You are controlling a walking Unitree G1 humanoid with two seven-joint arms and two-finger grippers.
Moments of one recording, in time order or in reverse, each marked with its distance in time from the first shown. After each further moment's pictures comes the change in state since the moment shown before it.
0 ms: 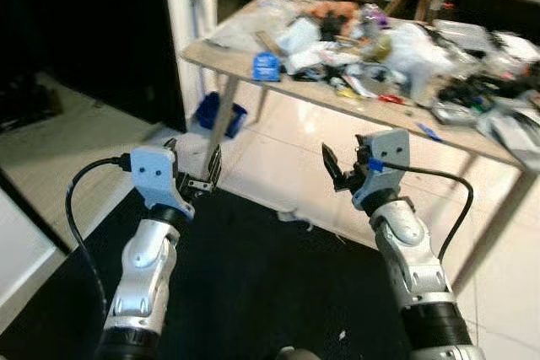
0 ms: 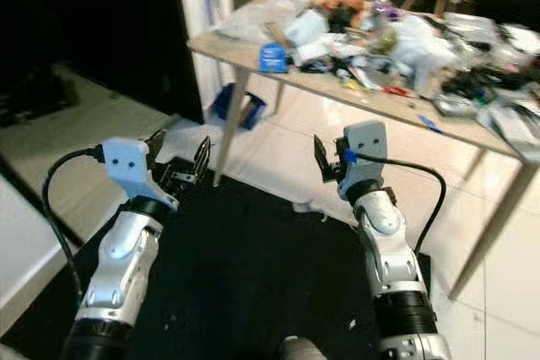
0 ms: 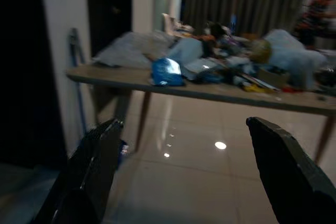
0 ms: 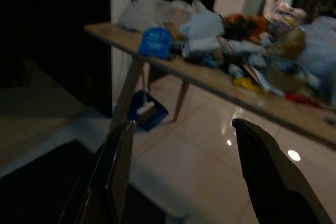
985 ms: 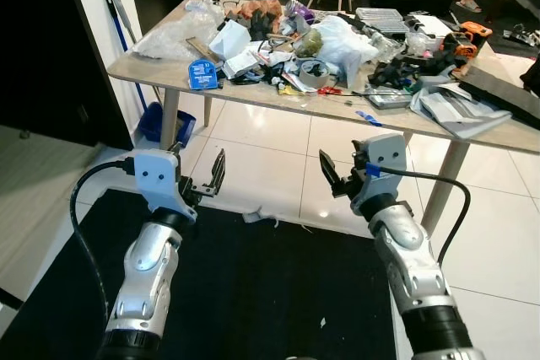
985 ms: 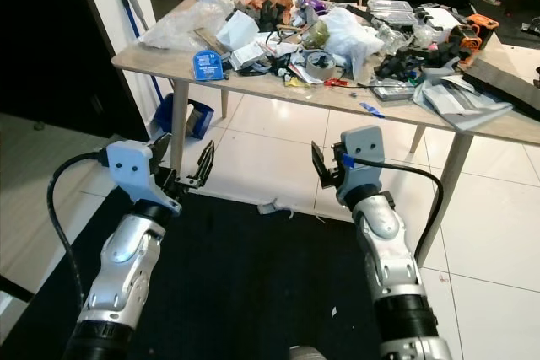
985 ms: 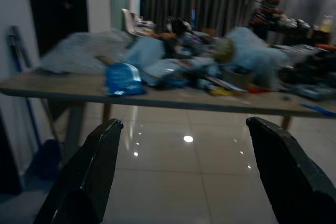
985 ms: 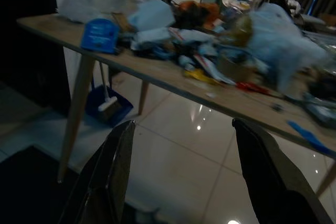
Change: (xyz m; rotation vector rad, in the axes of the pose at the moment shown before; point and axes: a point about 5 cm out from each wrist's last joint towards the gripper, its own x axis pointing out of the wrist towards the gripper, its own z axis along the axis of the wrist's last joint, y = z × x) left arm 0.002 -0.004 0.002 -0.007 -0.014 -0.039; right arm 0.001 -0.007 0.000 -0.015 0.007 -0.014
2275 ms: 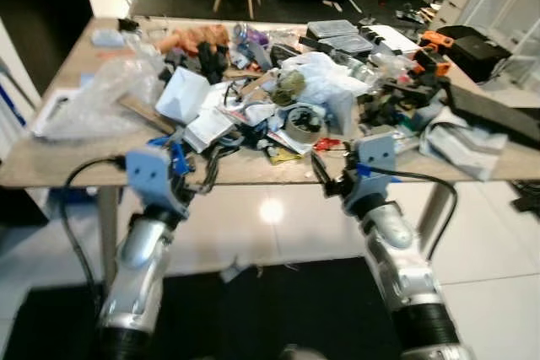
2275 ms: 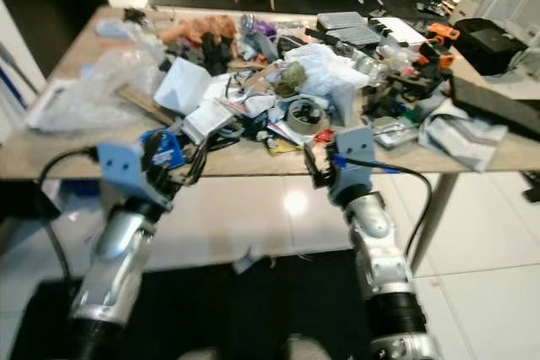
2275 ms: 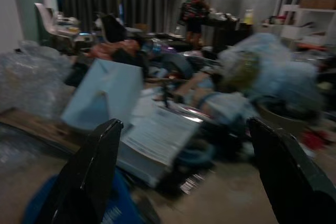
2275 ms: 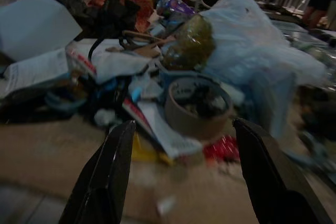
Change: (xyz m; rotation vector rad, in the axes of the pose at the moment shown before) left arm 0.001 0.003 0.002 0.008 -0.010 -0.006; right arm 0.003 0.006 -0.002 0.012 0.008 0.020
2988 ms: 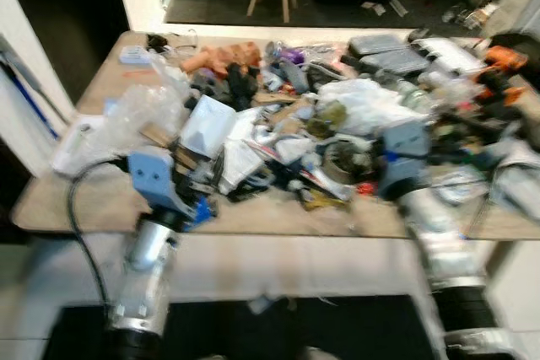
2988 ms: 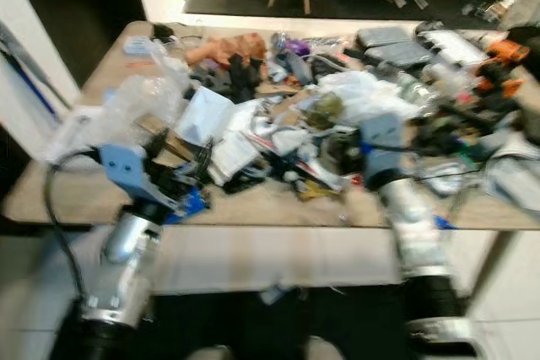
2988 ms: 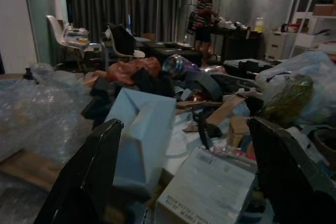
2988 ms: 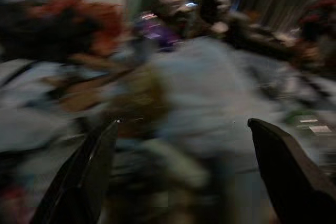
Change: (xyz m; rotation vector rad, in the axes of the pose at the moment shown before) left arm -0.001 -0.006 0.002 -0.033 -0.039 -0.066; right arm 0.001 -0.067 0.026 -0.198 -0.014 -0.080
